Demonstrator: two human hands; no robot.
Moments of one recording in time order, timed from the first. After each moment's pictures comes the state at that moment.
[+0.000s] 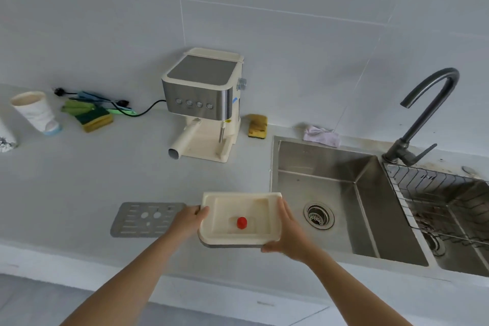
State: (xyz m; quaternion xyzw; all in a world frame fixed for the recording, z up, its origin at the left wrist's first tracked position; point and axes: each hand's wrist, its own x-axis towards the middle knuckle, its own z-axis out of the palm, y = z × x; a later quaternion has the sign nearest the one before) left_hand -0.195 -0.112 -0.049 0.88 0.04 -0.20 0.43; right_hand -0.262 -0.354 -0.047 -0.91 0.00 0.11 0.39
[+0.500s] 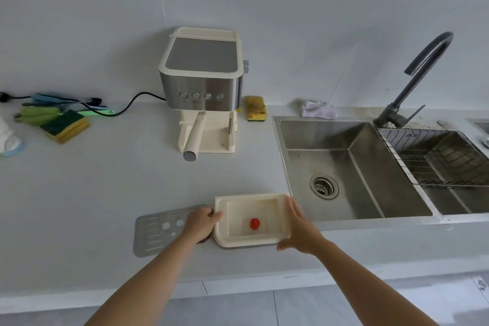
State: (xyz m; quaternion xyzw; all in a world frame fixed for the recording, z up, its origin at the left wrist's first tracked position) left_hand -0.143 -0.055 -0.085 0.91 -0.07 -0.26 0.31; right_hand -0.251 -0.285 -0.084 -0.94 0.12 0.16 0.29
